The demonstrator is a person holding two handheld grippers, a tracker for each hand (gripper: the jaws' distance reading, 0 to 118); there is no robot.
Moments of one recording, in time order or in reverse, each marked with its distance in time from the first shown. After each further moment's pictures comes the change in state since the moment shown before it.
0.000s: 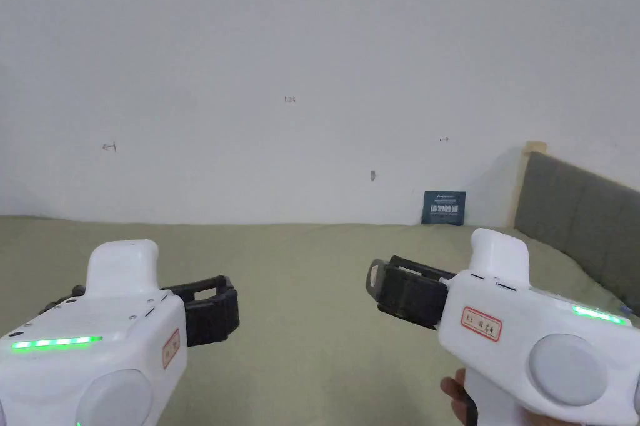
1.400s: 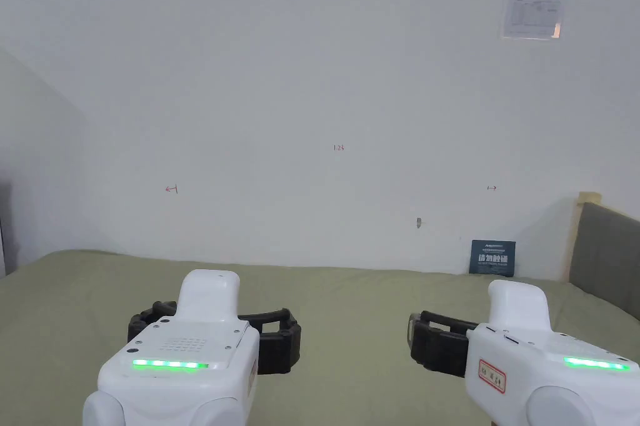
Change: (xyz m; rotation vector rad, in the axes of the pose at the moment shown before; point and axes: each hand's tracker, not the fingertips) left arm 0.006 0.001 0.016 0.073 0.052 -0.098; right arm -0.024 -0.011 -0.007 0.019 -0.112 0.192
